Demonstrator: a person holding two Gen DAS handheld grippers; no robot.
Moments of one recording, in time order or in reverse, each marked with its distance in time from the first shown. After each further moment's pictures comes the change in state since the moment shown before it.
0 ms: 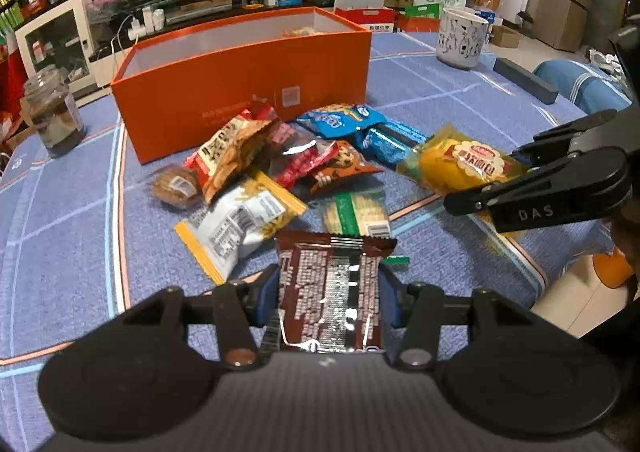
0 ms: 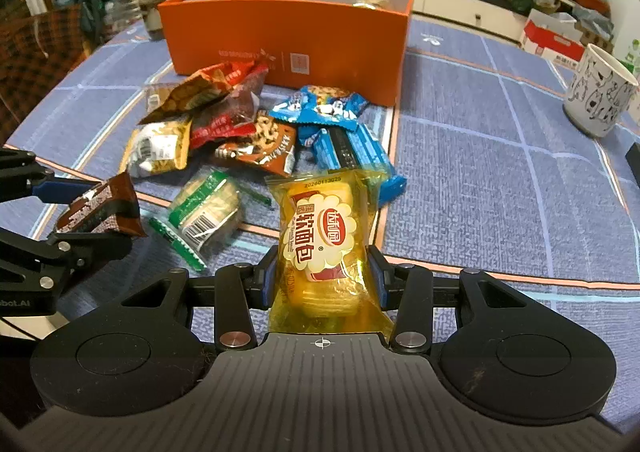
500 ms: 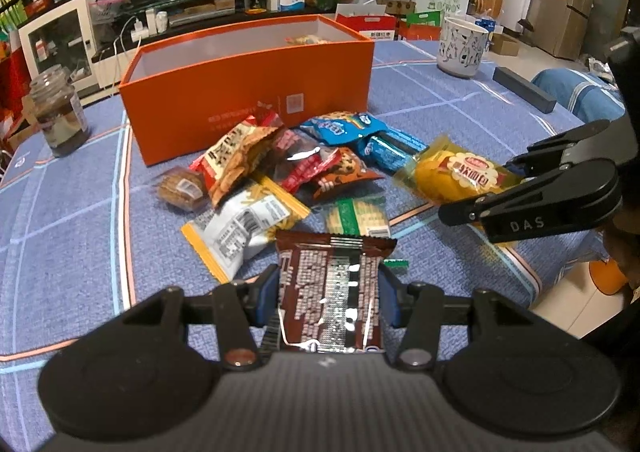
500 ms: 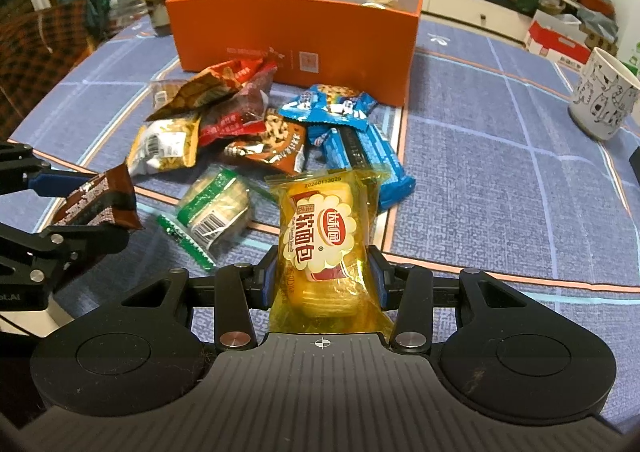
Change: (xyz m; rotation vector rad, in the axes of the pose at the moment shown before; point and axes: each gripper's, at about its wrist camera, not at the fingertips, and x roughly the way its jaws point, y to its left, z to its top) left arm -0.010 0.005 0.000 -0.016 -0.017 -0.006; right arm -0.001 0.006 0.002 -0.014 0.012 0.006
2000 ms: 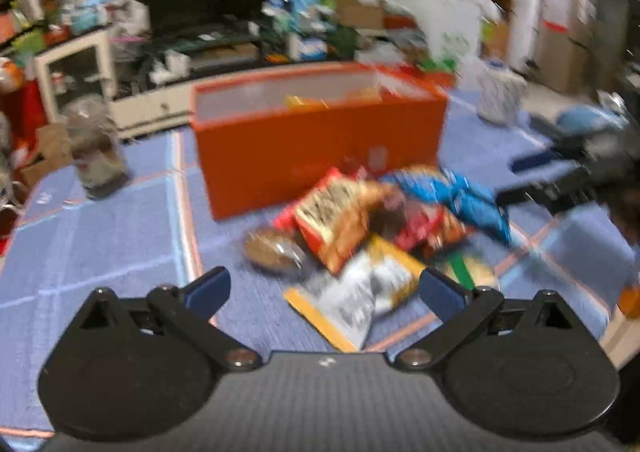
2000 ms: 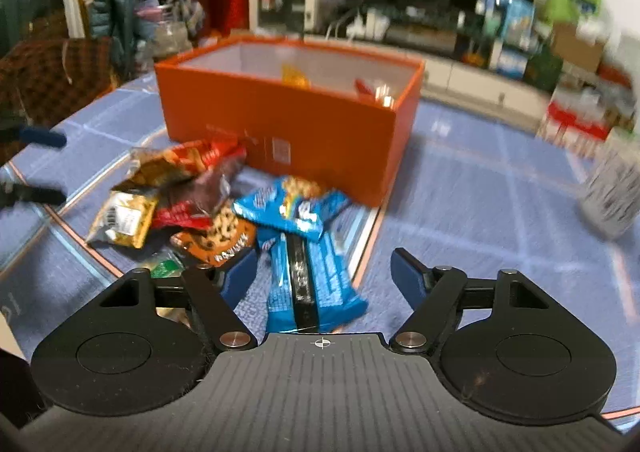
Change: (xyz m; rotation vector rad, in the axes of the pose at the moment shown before) left arm 0.018 0.085 0.011 0.027 -0.140 0.000; right arm 0.028 -0.053 0.034 -0.093 -0.210 0.075
